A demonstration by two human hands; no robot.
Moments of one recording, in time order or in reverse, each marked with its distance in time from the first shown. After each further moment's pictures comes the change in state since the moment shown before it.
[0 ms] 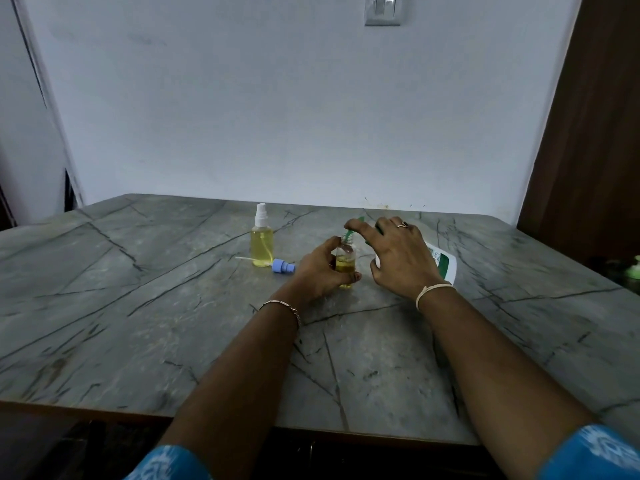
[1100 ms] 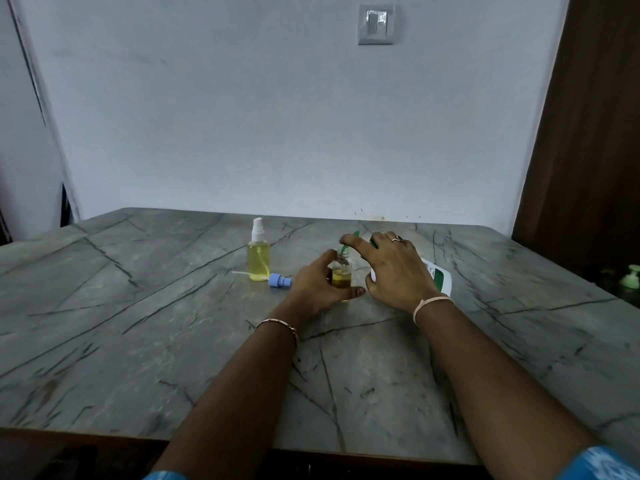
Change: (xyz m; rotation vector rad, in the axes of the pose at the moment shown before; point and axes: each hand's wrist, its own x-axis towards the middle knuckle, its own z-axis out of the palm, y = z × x) left_hand -0.010 0.010 0.000 0.062 0.058 0.047; right_hand 0.001 -0.001 -0.002 0.047 -0.065 0.016
